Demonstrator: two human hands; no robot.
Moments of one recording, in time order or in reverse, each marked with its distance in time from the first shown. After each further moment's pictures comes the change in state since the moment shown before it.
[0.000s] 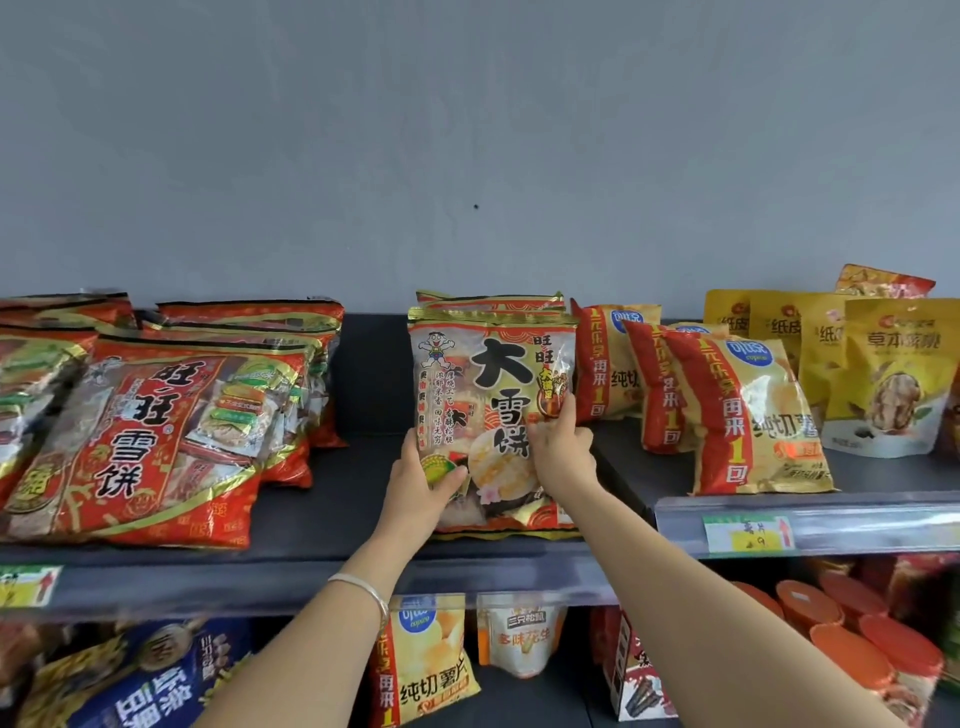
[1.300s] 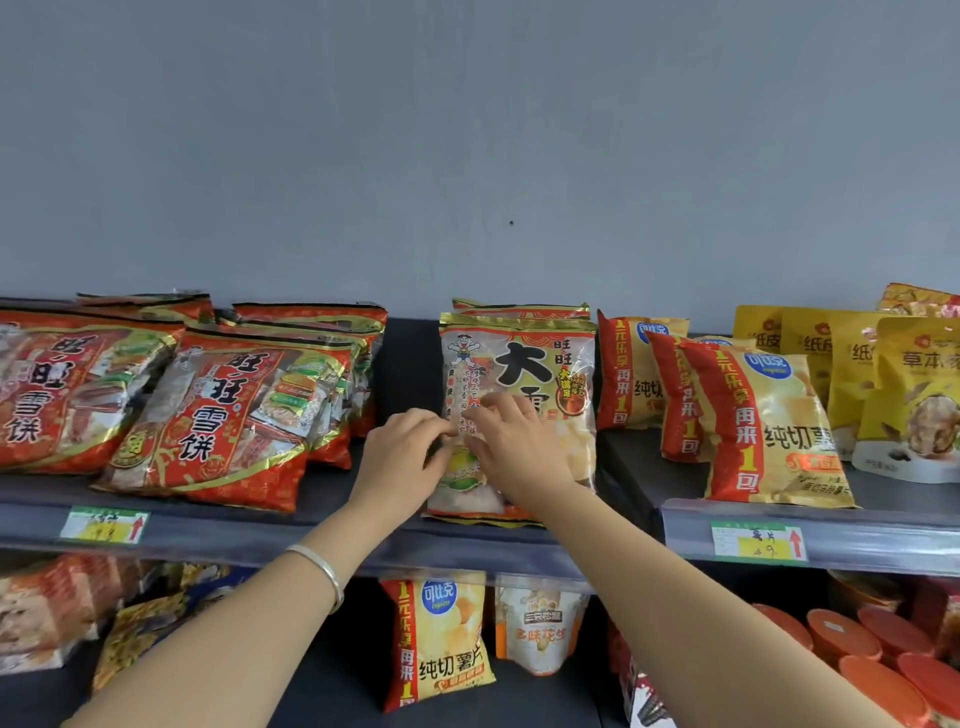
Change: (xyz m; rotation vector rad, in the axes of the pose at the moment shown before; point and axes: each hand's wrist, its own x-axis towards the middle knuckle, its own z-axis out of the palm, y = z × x) left_hand -0.048 0.050 -0.058 0.662 0.195 0.530; right_hand -0.059 -0.032 0.003 -0.598 0.034 -0.967
